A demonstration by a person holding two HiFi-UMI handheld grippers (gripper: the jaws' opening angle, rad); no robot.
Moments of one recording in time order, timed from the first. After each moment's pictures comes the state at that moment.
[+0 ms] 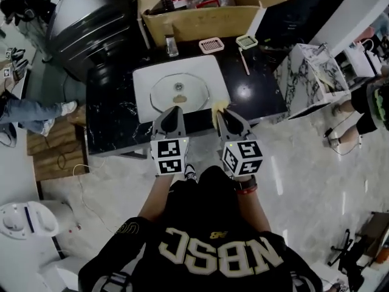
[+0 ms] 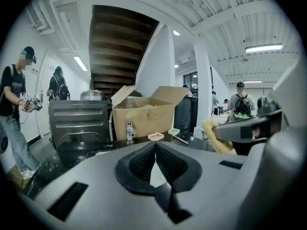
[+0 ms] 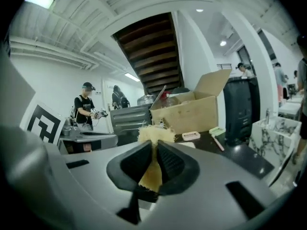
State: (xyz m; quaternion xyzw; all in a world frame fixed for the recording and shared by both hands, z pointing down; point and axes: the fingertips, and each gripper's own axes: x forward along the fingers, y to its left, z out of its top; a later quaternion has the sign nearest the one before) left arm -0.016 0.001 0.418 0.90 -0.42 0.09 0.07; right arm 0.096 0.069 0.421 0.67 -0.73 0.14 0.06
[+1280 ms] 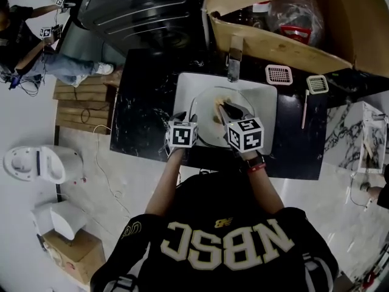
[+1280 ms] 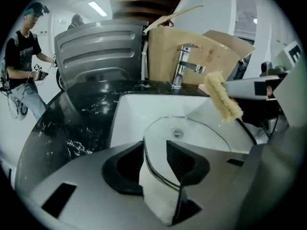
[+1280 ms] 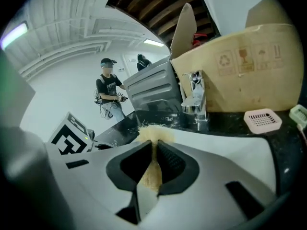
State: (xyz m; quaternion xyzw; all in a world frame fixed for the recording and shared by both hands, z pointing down) left arm -0.097 -0.181 0.636 0.75 -0.50 0.31 0.30; right arm 0.020 -0.188 0.563 0.44 -0.84 0.27 0.18
